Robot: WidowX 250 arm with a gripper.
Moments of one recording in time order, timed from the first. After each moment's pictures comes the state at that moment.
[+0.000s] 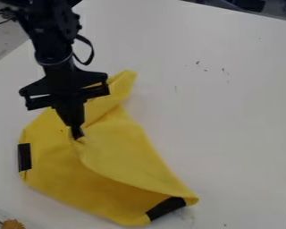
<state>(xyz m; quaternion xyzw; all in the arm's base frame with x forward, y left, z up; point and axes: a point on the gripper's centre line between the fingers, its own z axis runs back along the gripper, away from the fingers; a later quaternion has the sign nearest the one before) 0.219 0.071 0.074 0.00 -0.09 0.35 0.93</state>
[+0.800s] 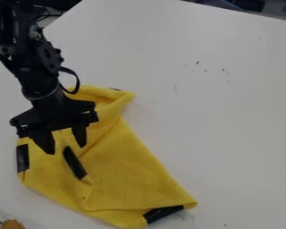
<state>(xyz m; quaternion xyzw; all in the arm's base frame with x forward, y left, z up) 0.203 0.077 0.045 -0.01 -0.08 0.33 0.94</state>
